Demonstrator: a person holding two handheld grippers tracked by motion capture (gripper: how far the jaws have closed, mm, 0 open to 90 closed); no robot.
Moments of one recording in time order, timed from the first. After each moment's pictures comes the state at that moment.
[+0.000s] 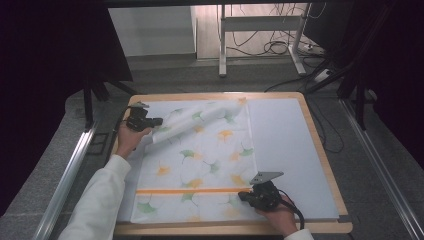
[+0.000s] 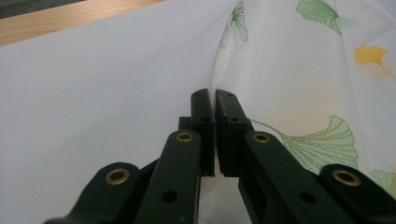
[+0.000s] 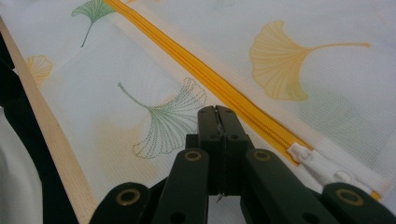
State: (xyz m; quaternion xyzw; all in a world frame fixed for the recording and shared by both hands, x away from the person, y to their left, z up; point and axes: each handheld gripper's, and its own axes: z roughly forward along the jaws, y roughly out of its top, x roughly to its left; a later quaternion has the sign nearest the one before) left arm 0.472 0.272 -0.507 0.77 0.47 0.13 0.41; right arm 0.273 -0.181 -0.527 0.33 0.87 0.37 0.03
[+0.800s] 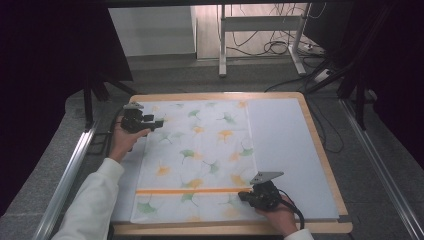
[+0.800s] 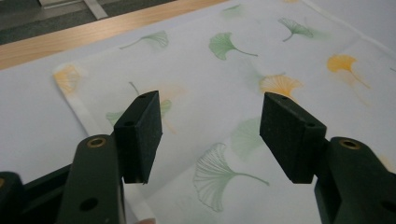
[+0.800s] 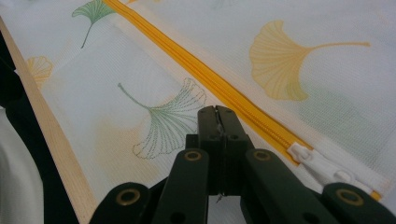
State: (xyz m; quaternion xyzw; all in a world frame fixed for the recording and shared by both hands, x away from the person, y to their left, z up) left arm 0.449 0.277 -0.494 0.77 0.45 0.14 0.43; right arm 0.274 -0.182 -0.527 0.33 0.87 0.37 0.03
